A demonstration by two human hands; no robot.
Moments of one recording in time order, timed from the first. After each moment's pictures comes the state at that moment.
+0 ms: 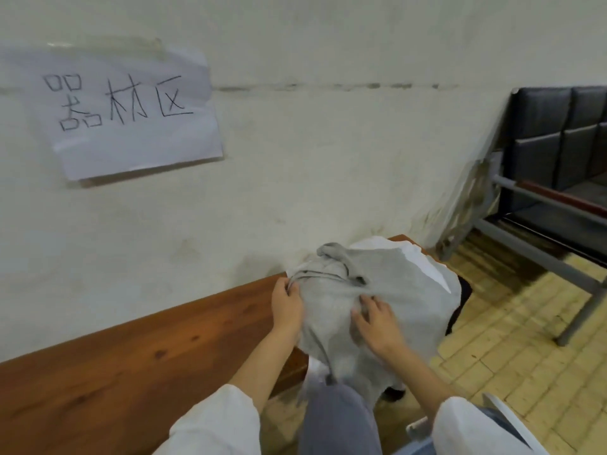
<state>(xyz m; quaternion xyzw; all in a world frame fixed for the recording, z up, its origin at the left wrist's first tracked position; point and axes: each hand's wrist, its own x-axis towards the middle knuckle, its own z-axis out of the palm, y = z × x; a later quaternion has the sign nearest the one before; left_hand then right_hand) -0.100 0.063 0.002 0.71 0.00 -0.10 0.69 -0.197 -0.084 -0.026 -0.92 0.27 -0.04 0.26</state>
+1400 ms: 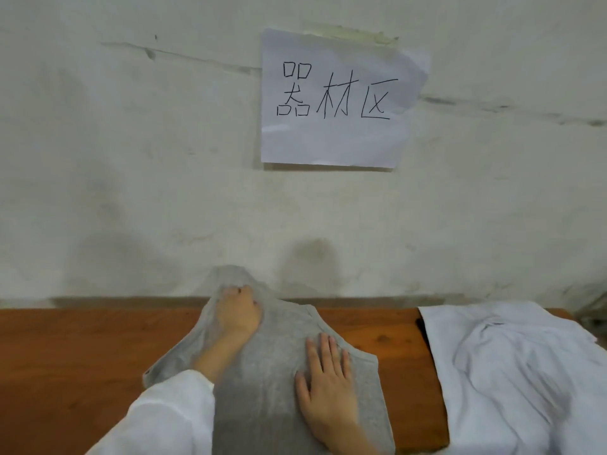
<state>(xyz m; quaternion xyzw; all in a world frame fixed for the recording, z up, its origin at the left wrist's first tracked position) 0.051 0.373 -0.070 0.97 0.05 0.00 0.23 -0.086 0.208 -0.105 -1.00 0.02 0.02 0.06</state>
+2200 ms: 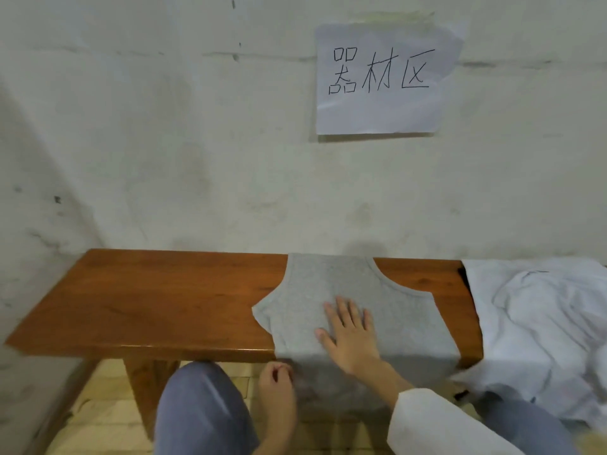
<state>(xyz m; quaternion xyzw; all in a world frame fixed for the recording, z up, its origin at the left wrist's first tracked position) -0.219 0.395 -0.093 0.70 0.36 0.03 0.62 -0.143 0.260 -0.086 -0.99 -0.08 0.08 0.09</state>
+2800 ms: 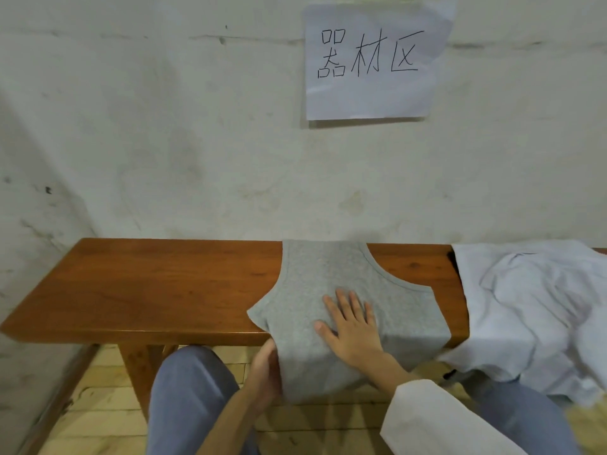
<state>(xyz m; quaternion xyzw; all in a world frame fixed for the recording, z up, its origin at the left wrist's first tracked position) -0.217 0.413 -0.094 0.42 0.28 -0.20 0.84 -0.166 0.237 -0.089 -0.99 -0.09 0.09 0.08</state>
